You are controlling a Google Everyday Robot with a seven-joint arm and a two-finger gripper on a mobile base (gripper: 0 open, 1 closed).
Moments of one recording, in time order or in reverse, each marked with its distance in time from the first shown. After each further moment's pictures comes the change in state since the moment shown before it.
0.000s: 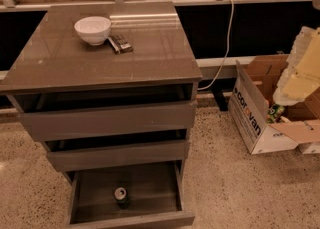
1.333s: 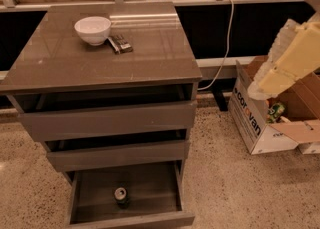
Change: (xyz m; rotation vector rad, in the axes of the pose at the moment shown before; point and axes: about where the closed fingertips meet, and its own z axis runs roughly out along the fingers) arm -0.038 0.002 -0.007 0.061 -0.199 0.018
